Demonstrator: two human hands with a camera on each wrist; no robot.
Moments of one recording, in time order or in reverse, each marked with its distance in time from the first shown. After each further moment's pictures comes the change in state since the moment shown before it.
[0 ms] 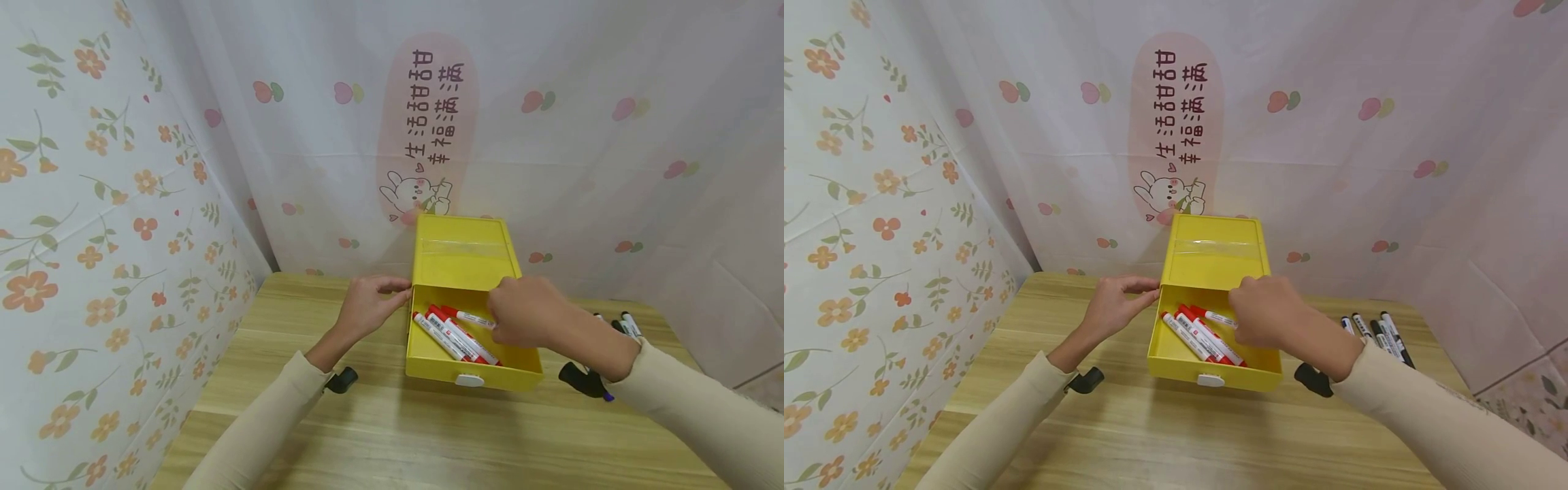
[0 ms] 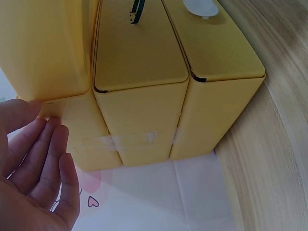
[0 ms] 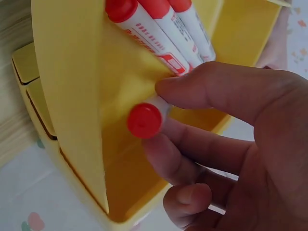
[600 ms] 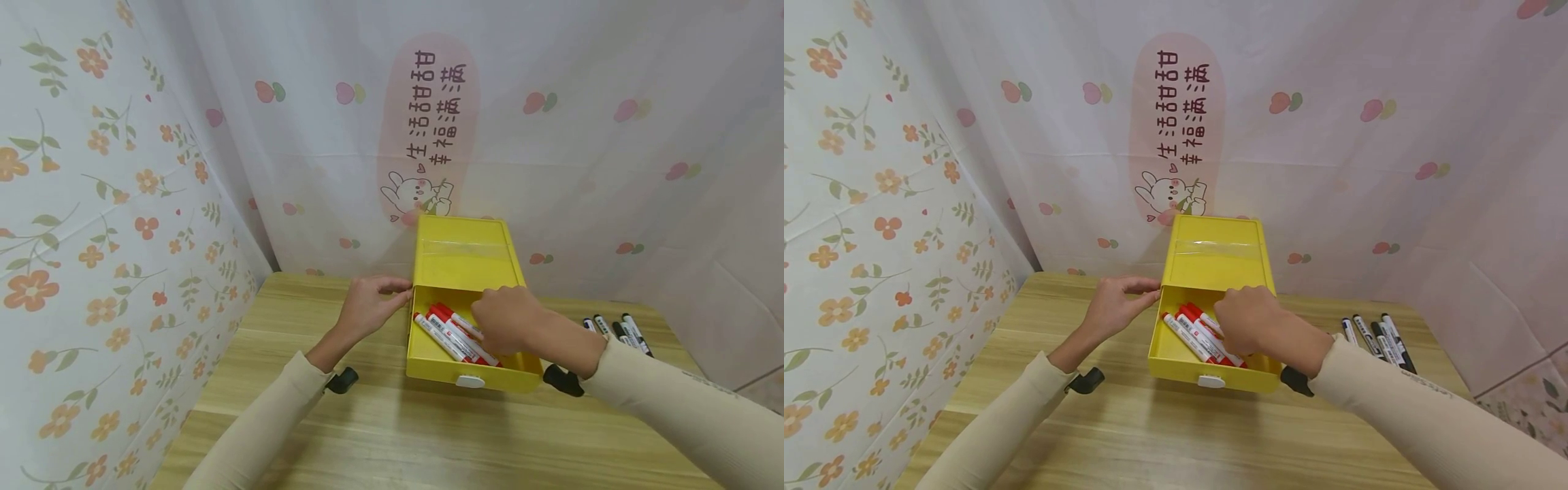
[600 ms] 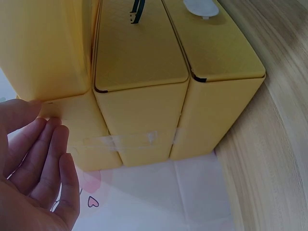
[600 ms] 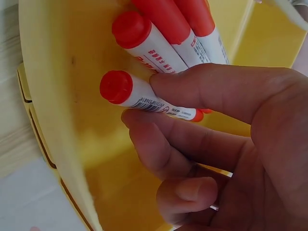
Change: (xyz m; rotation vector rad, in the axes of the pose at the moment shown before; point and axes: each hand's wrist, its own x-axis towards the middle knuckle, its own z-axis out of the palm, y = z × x) left_hand 0.000 0.000 0.000 -0.004 0.003 -0.001; right_hand 0.020 -0.018 0.012 -0.072 -0.145 0.002
